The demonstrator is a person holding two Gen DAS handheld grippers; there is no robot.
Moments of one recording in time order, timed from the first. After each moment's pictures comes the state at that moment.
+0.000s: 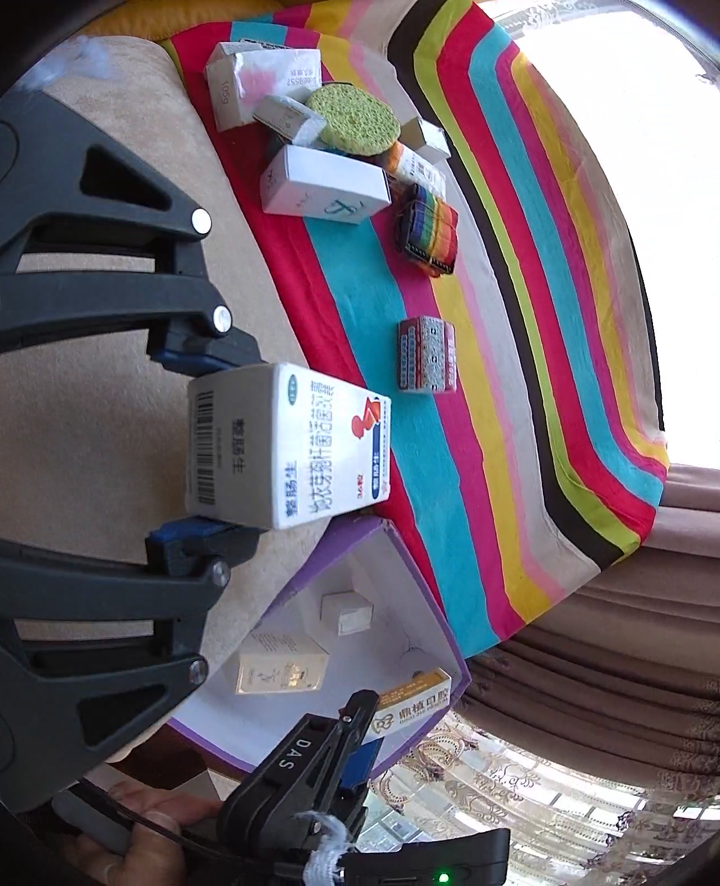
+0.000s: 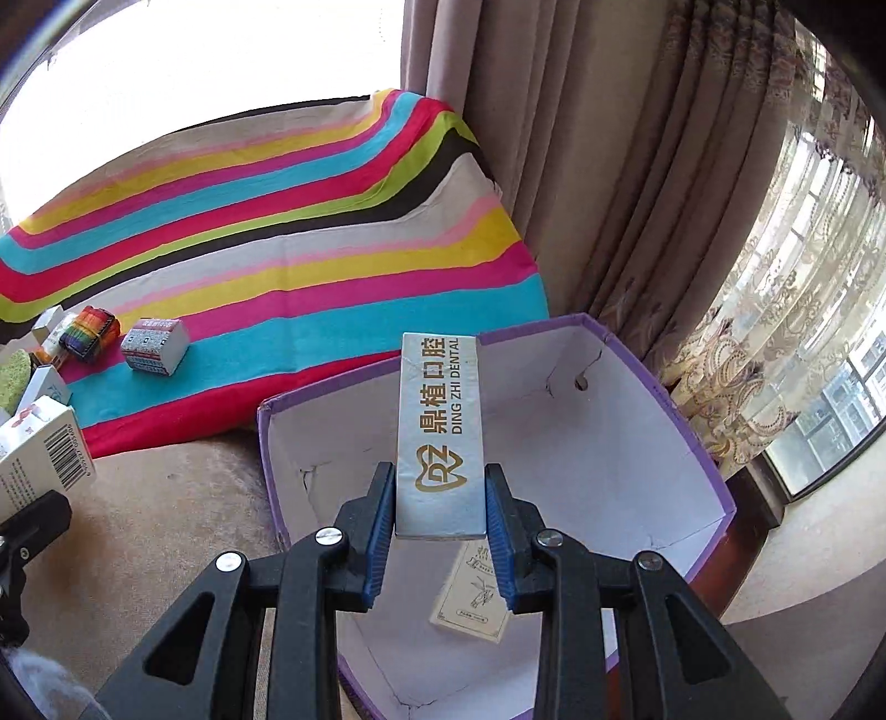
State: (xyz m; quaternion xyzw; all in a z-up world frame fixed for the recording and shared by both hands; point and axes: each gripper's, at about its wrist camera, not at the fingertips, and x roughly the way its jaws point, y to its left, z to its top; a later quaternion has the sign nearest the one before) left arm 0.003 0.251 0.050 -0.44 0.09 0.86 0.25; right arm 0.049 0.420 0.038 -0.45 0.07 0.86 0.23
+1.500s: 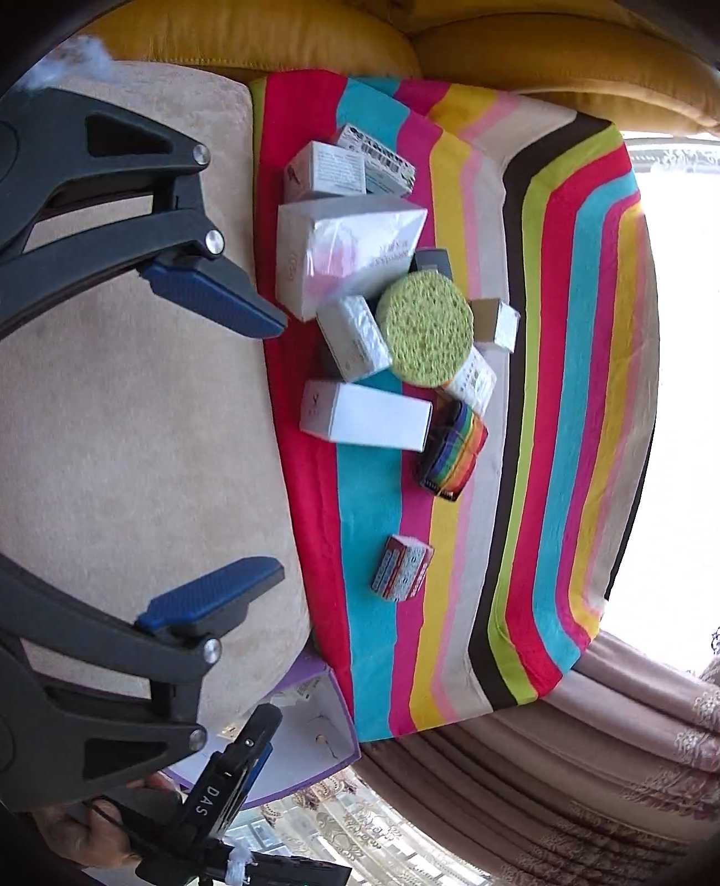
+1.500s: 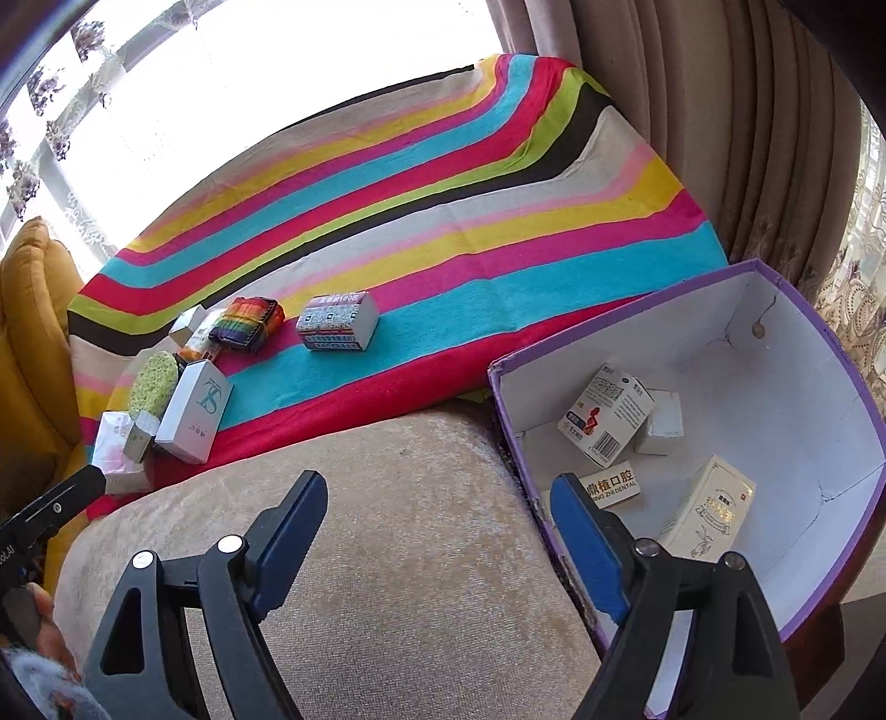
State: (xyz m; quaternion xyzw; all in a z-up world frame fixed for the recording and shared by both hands) left arm -0.019 0.069 0.053 -0.45 -0.07 0.88 0.12; right arm 0.020 0.345 0.029 -0.45 0.17 0.87 0.07
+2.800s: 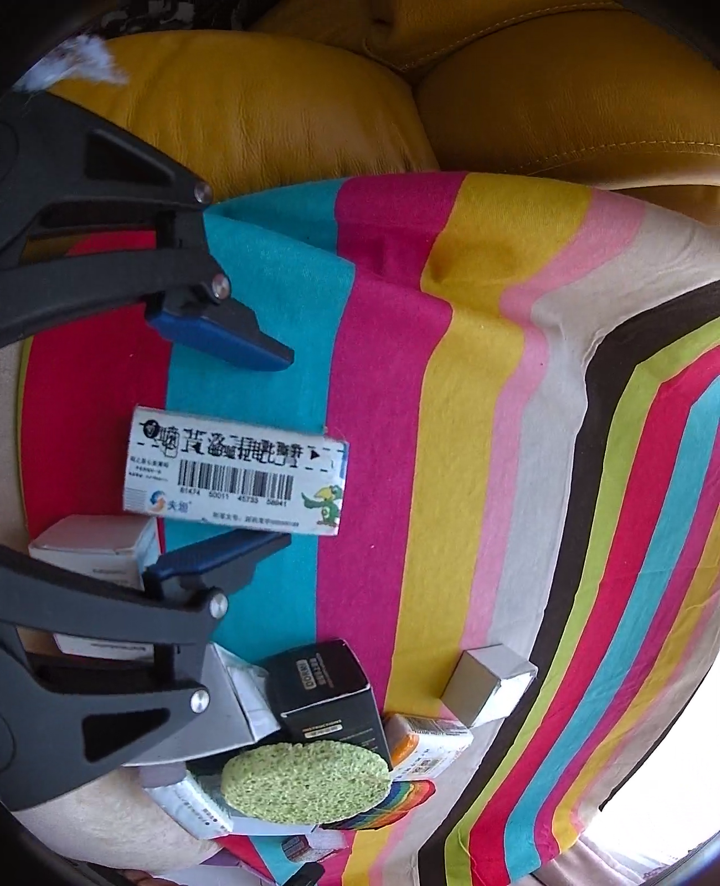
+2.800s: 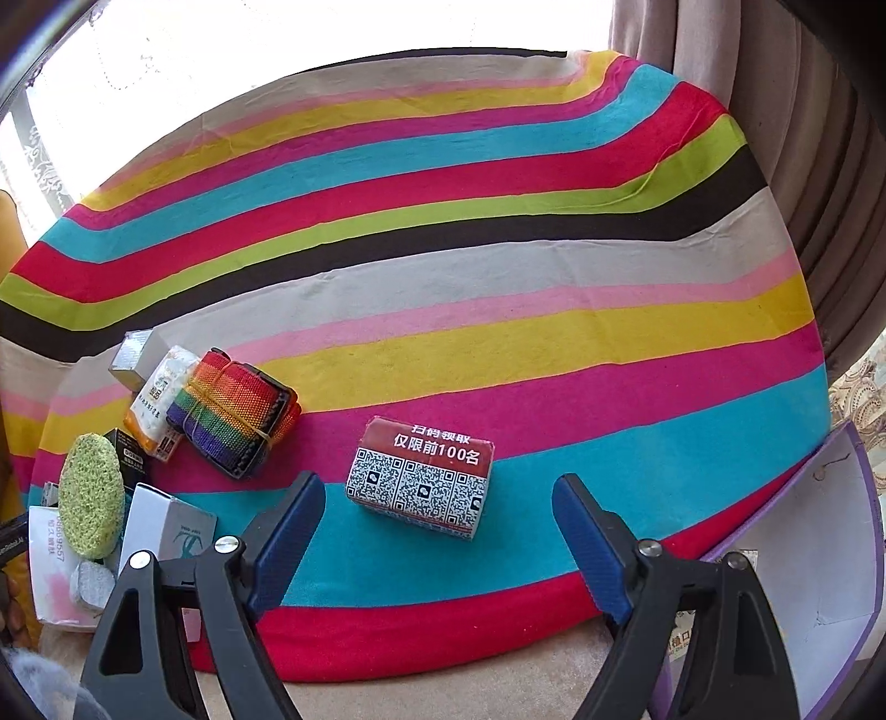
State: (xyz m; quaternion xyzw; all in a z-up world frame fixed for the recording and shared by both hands) left arm -0.168 -0.092 -0.032 -0.55 -0.05 0.83 0.00; right arm -0.162 0.292 0.007 -0.49 0.09 0.86 0.09
